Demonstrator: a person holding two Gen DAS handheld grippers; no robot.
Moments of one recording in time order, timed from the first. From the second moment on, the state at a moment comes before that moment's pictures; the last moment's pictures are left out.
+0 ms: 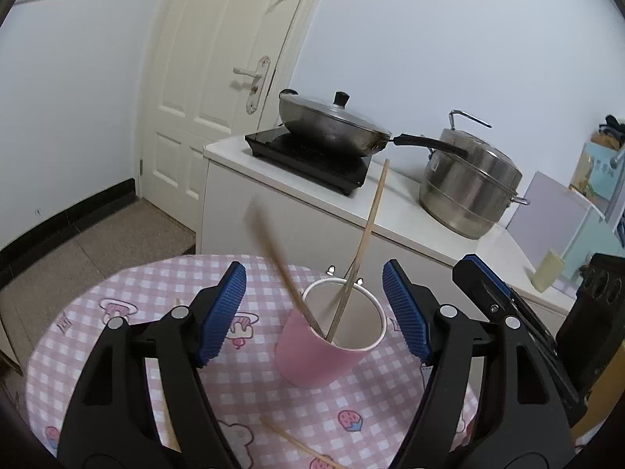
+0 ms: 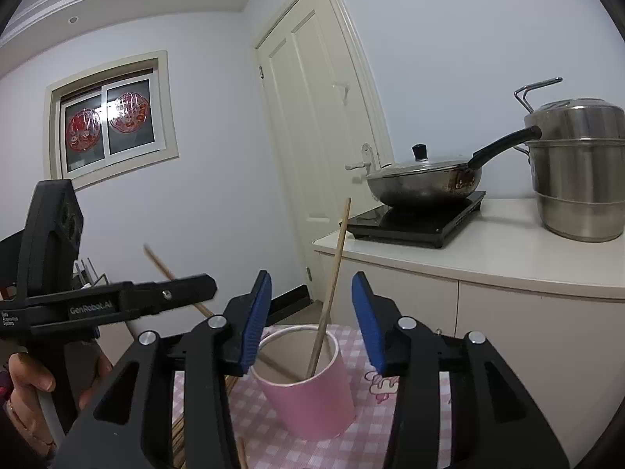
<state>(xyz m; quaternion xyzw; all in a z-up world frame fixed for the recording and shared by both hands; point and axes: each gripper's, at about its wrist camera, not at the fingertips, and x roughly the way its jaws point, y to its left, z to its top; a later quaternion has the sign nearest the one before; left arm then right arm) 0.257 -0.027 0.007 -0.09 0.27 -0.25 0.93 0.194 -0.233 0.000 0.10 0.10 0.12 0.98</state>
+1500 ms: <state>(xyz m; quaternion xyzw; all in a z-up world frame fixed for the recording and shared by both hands) 0.250 0.060 -0.127 0.01 0.52 -0.12 0.84 0.170 -0.170 -0.076 -0.01 0.35 0.19 0.92</state>
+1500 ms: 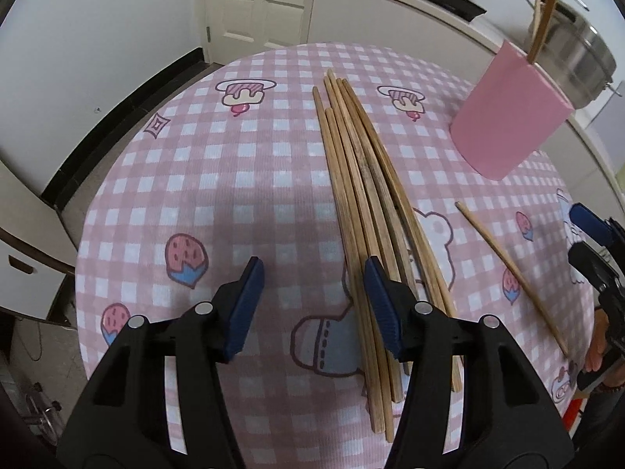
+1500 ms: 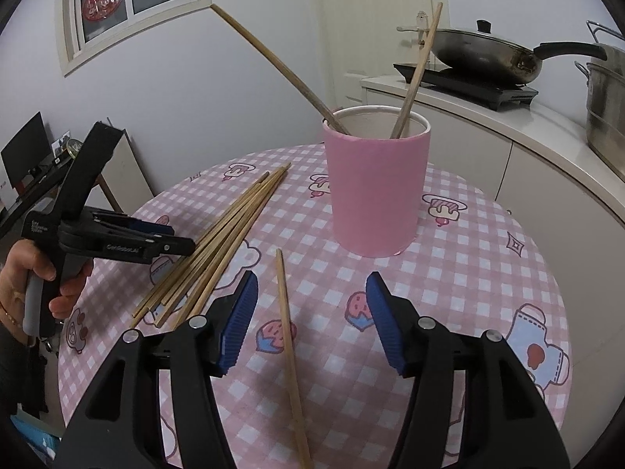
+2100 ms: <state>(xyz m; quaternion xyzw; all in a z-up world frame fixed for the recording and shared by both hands) 0.258 0.073 -0.128 0.03 0.53 -0.05 0.84 0.167 -0.173 -0.075 -0.02 0.36 0.19 0.91</state>
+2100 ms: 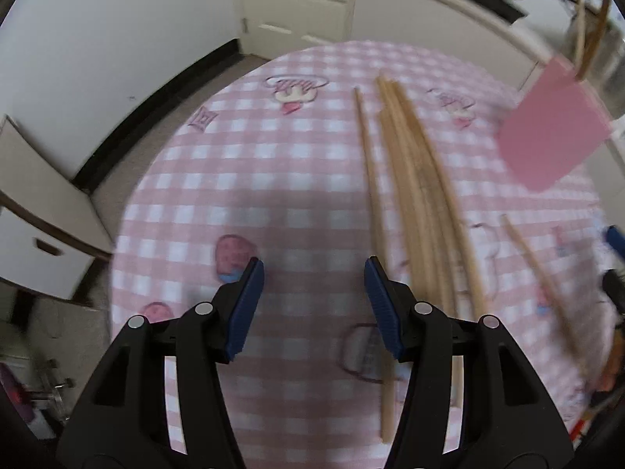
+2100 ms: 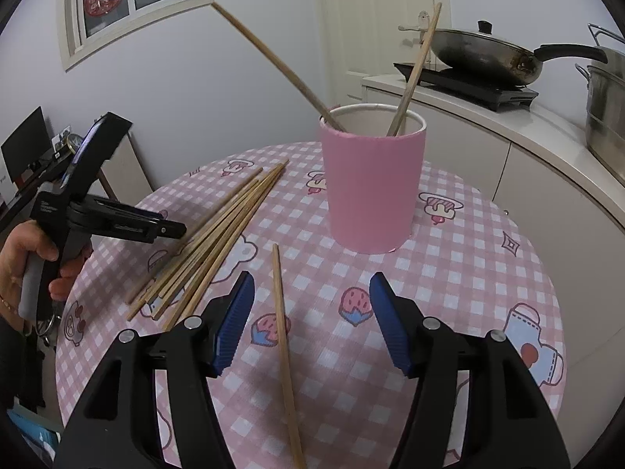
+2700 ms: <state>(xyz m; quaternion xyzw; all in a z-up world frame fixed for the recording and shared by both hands) 0.267 0.062 -0.123 0.00 0.53 -0.09 0.84 0.169 -0.168 -0.081 -0.02 0.37 0.20 0.91</state>
